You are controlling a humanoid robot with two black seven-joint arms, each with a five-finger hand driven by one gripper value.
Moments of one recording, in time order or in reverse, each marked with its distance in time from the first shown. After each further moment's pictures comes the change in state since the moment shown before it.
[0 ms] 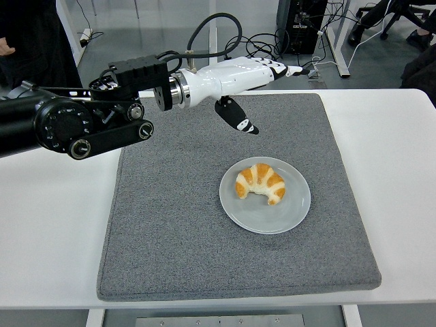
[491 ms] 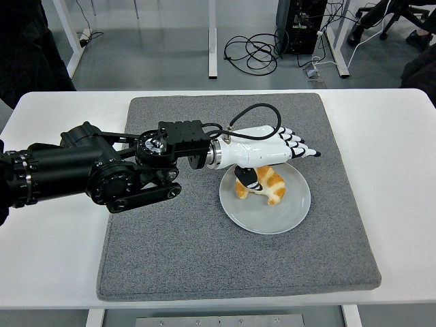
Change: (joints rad) left arm 0.123 -0.184 0.059 0.046 0.403 0.059 0.099; right arm 0.000 0.000 0.000 0.000 0.000 0.000 0.000
